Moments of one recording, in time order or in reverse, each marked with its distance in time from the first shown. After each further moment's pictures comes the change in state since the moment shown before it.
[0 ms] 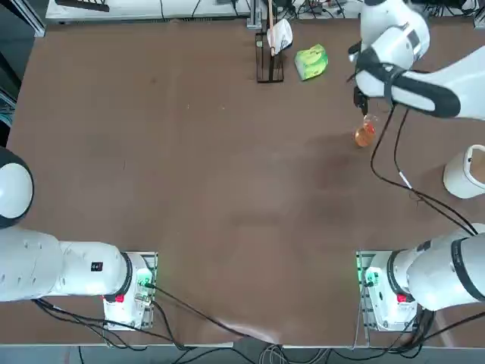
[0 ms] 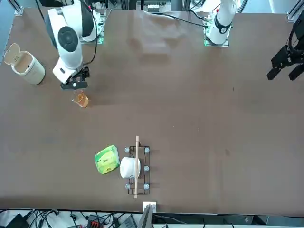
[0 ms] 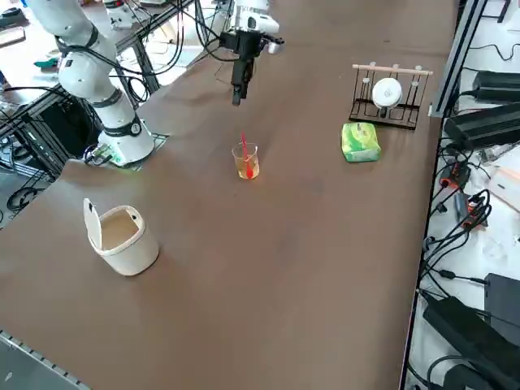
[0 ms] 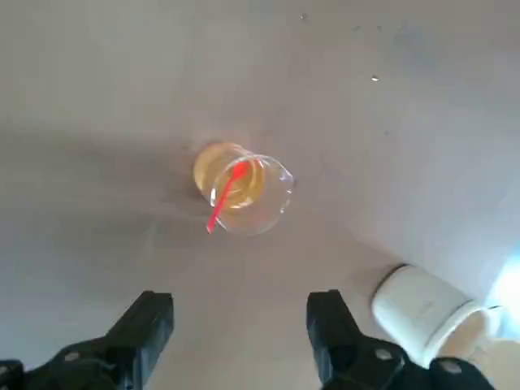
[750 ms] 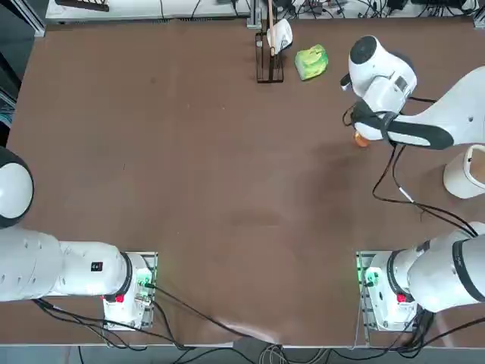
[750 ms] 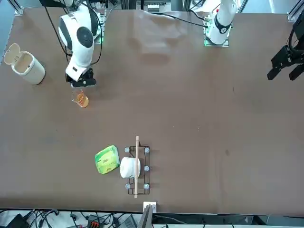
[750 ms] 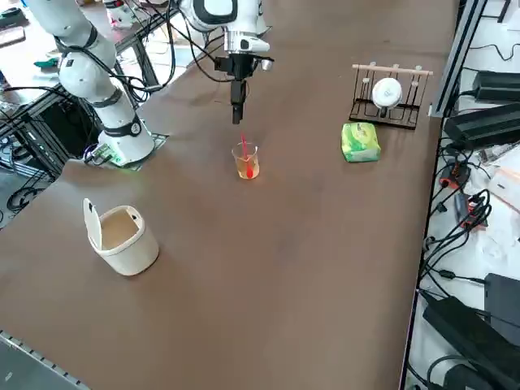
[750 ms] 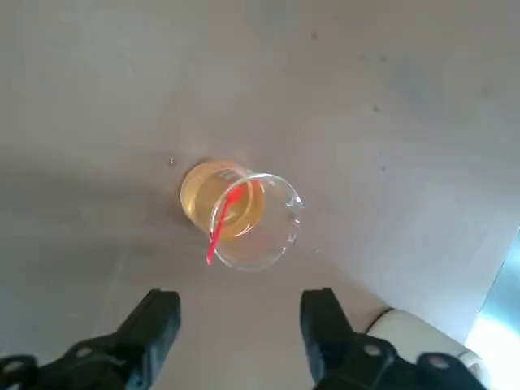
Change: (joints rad) arm 0.015 -0.004 -0.001 -0.190 -0.195 0.232 0.121
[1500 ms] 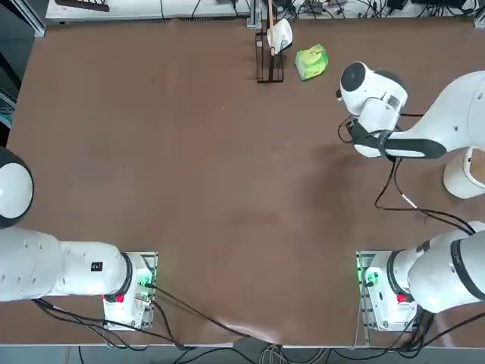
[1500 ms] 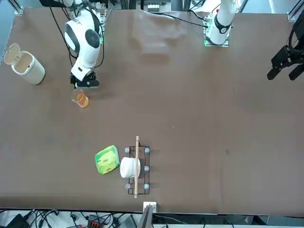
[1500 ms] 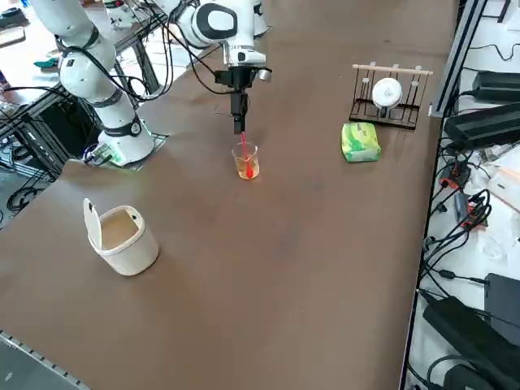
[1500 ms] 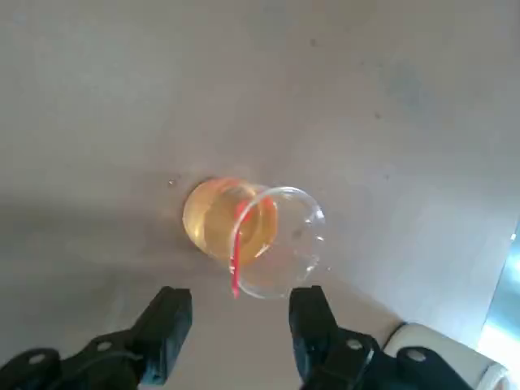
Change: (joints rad) arm 0.023 0.065 0.000 -0.053 -0.125 0.105 0.205
